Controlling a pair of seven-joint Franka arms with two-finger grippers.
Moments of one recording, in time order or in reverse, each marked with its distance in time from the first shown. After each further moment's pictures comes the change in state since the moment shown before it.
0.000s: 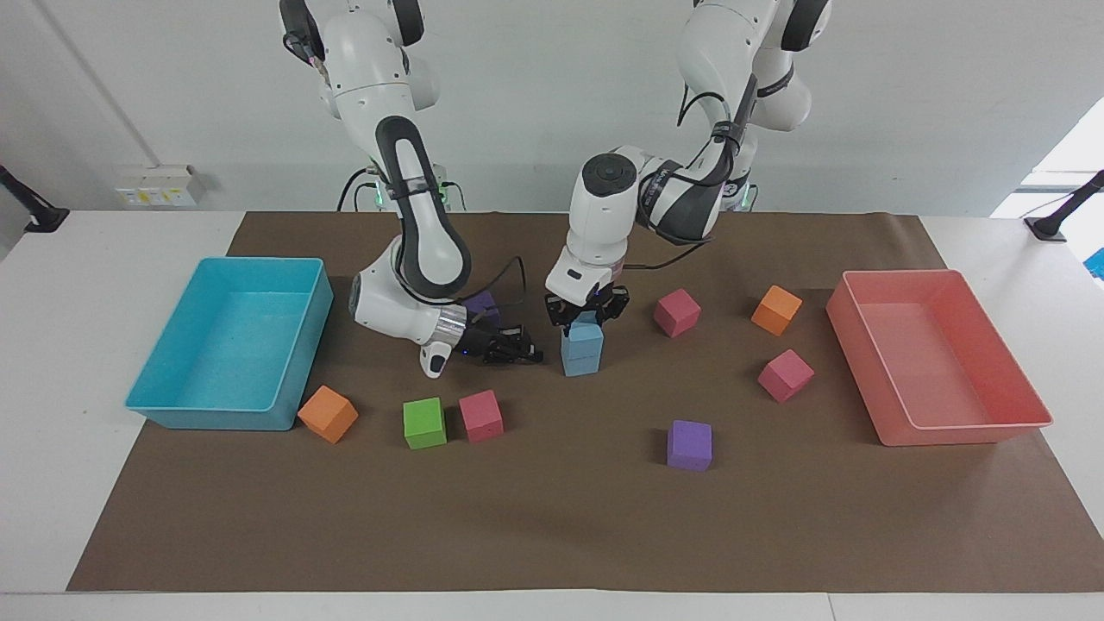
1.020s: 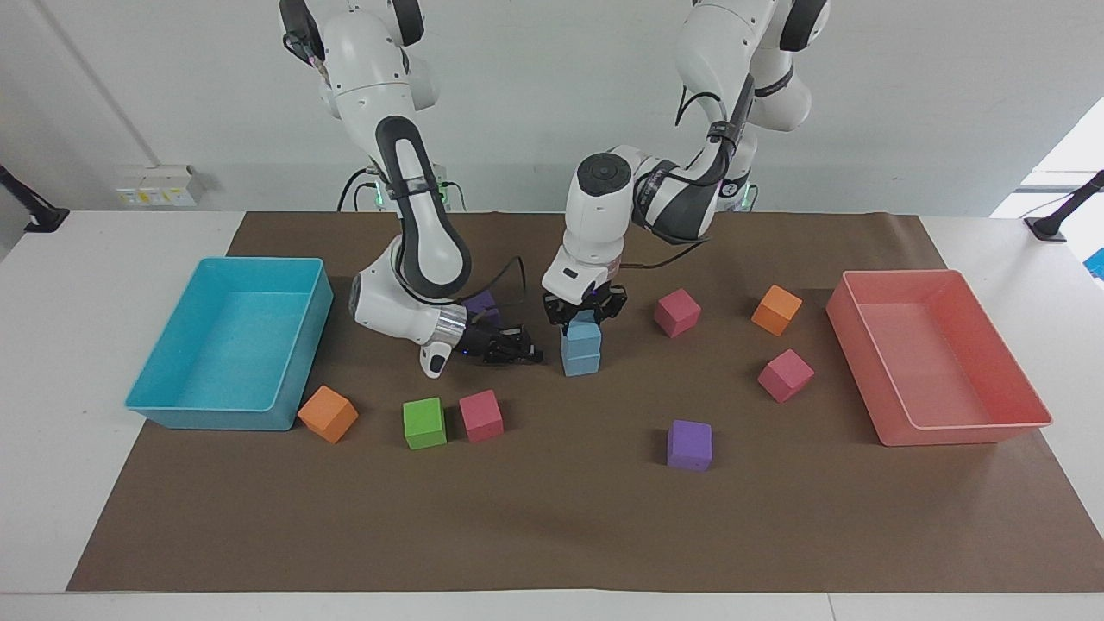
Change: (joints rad) left arm -0.008 0.000 -0.001 -0.002 0.004 -0.003 0.000; right arm 0.000 0.000 0.000 0.000 0.000 0.000 0.000
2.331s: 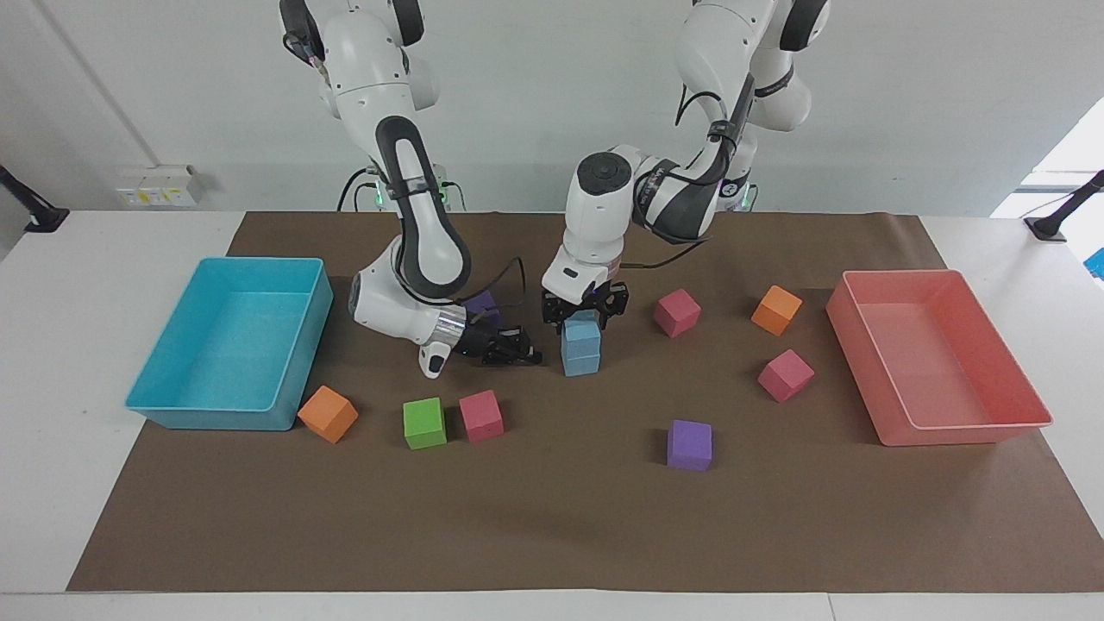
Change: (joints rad) left arm 0.000 -0.003 0.001 0.002 0.001 0.001 0.000; right arm 0.000 0.000 0.000 0.000 0.000 0.015 0.000
